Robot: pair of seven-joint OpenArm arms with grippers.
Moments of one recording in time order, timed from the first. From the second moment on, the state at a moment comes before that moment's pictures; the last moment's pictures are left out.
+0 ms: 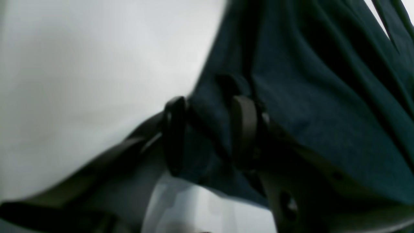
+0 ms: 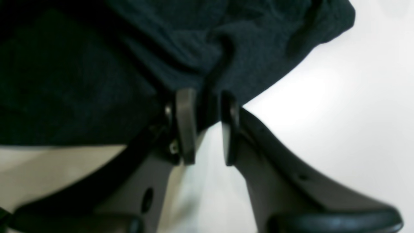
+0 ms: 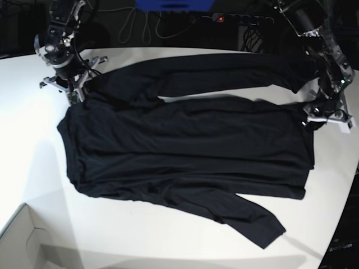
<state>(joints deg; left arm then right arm) 1.8 -8.4 -37.3 81.4 -25.6 -8.7 39.7 -20.1 -3.3 28.3 100.3 -17.7 39.7 -25.6</state>
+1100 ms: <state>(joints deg) 0.1 -6.8 -37.3 77.1 -25.8 -8.9 39.1 -19.2 -3.3 28.2 100.2 -17.7 39.7 -25.9</state>
